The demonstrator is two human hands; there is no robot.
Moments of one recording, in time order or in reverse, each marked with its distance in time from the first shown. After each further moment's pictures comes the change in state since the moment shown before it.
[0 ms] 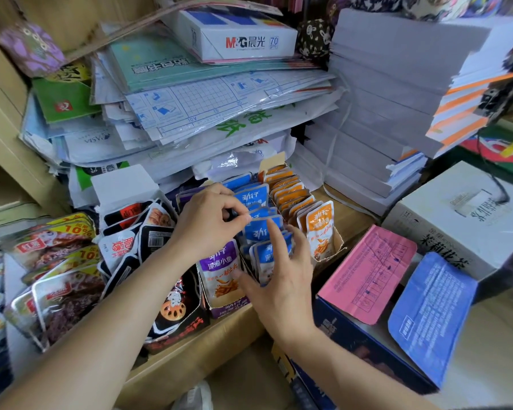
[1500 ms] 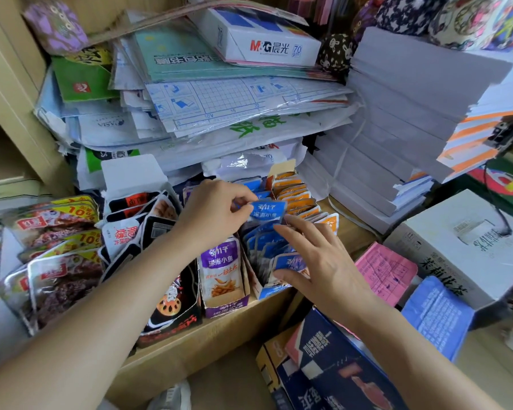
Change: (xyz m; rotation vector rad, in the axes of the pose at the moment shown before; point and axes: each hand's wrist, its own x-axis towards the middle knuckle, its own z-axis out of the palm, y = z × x) left_hand 0.007 0.003 -0.004 0.001 0.110 0.092; right_hand 0.056 0.031 -0.073 -0.431 -0.335 -0.495
